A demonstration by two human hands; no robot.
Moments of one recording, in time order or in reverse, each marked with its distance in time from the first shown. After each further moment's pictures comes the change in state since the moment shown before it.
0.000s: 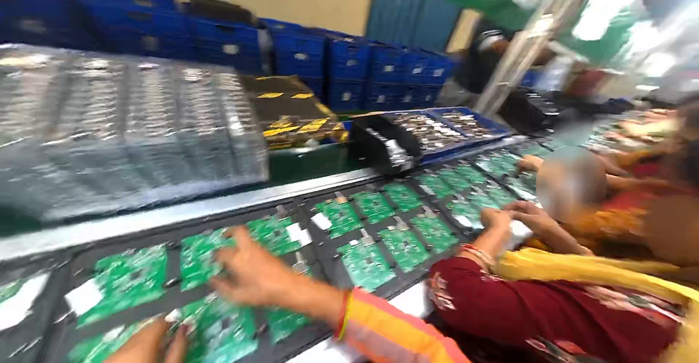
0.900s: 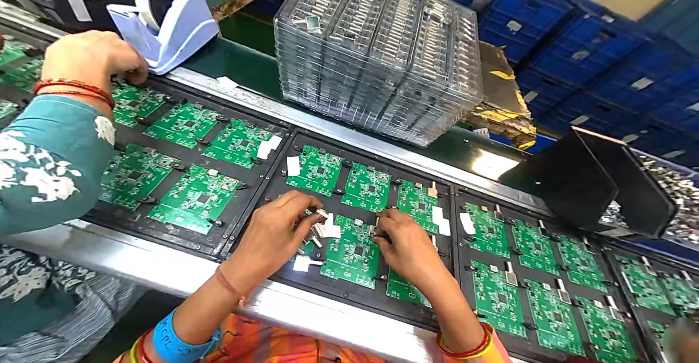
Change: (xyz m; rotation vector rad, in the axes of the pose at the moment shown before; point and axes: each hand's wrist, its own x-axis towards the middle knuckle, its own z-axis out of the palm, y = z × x) left_hand 0.003 -0.009 0.023 -0.215 0.643 0.106; right_hand -0.030 0.043 -0.010 -0.299 -0.206 -0.083
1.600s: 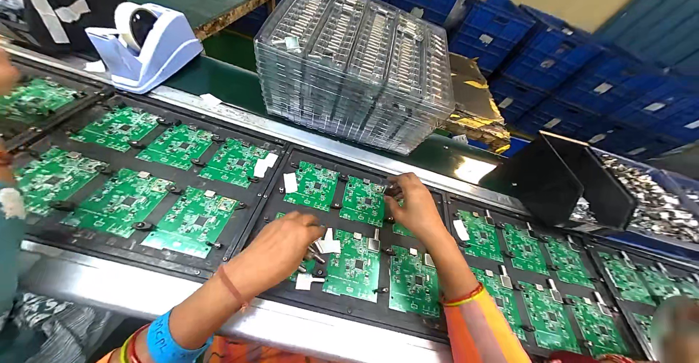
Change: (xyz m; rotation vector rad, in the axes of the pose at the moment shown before) left_hand 0.024 0.012 0.009 0.118 -0.520 0.065; right_hand 0.051 0.059 -0.032 0.074 0.175 0.161
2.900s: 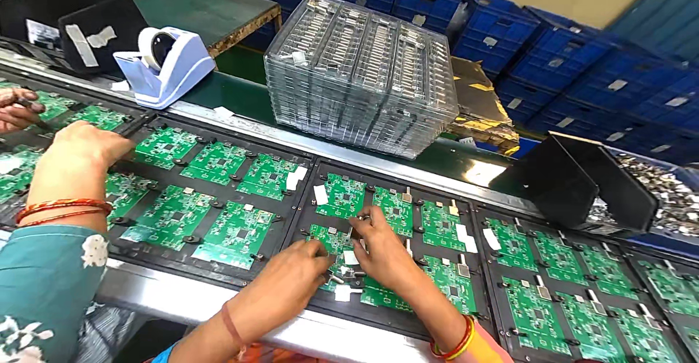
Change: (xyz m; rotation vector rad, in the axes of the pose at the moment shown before) left_hand -0.031 0.021 -0.001 -0.070 -0.157 -0.045; right_hand -0.049 -0.072 0.043 0.086 -0.142 -0.159
